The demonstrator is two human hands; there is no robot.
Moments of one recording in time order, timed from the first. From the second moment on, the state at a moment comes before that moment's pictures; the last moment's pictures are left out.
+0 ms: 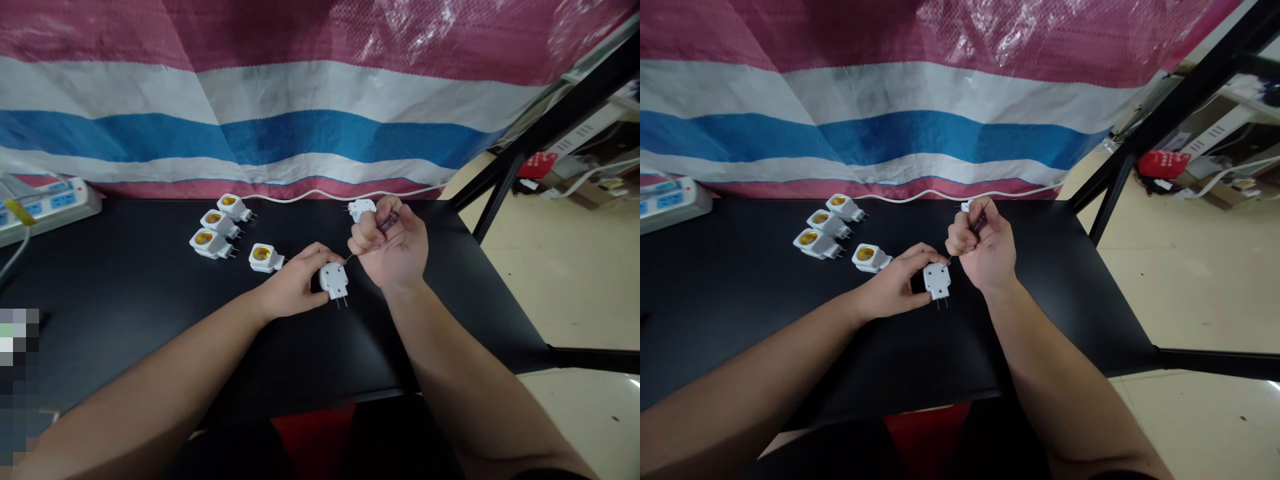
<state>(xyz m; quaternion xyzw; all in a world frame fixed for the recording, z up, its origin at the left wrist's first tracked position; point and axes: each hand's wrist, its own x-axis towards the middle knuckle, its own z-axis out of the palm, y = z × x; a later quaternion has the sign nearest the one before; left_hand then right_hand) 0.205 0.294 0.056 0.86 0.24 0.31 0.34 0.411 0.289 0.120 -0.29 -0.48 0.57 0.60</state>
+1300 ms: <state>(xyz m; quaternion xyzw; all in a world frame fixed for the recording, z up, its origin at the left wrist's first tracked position) 0.205 0.293 0.059 0.85 0.23 0.30 0.36 0.400 0.284 0.114 -0.24 -0.49 0.53 0.65</state>
